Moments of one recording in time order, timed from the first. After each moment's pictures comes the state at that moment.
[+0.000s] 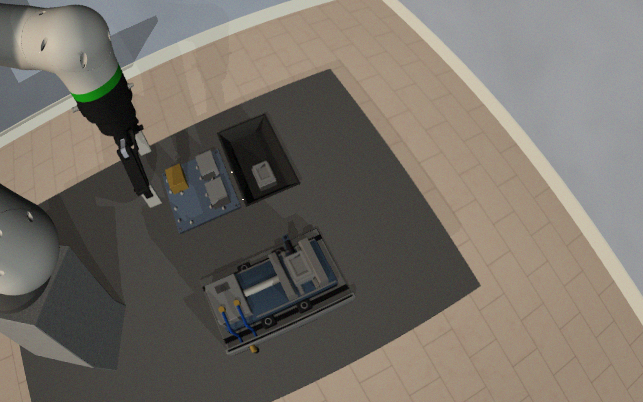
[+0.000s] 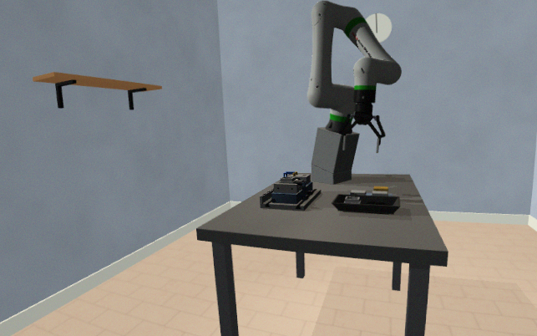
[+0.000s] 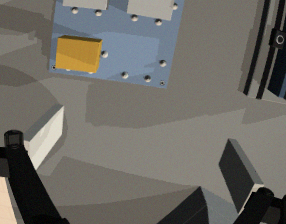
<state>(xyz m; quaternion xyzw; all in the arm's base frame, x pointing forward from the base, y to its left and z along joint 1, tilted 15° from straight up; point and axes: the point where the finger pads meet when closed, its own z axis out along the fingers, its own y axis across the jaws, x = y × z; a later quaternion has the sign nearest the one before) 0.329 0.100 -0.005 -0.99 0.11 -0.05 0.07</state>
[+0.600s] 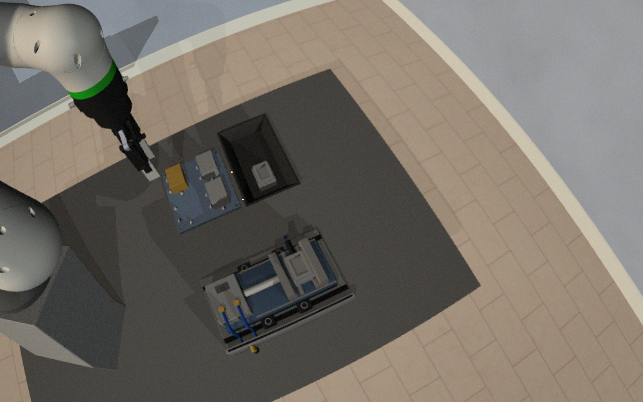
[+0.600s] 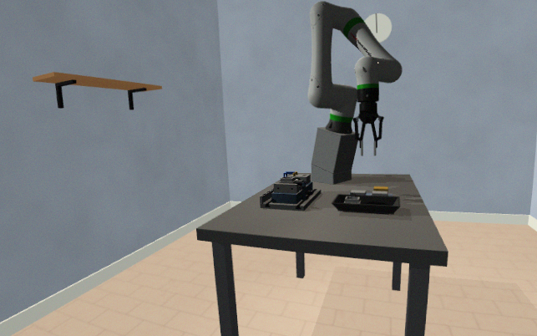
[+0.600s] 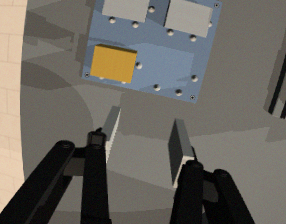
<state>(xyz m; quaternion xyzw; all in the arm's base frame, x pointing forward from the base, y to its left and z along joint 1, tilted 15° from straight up) 0.337 0.132 0.007 -0.99 0.09 -0.07 0.11</state>
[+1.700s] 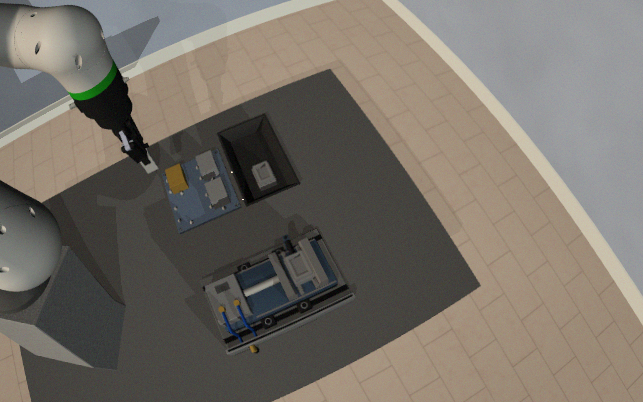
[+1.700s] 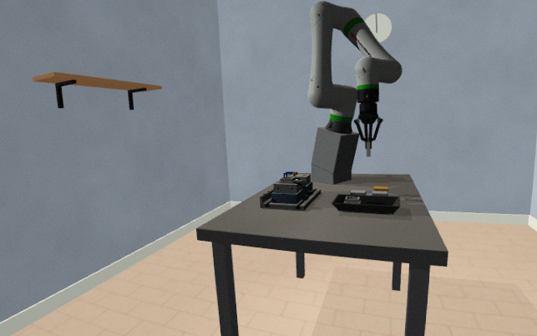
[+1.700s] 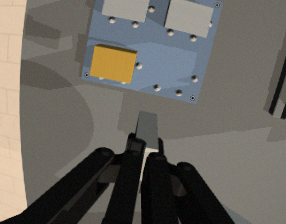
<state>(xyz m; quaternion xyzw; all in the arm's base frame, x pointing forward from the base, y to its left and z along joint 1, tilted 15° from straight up) 0.338 0.132 0.004 -0.99 0.09 -0.07 0.11</state>
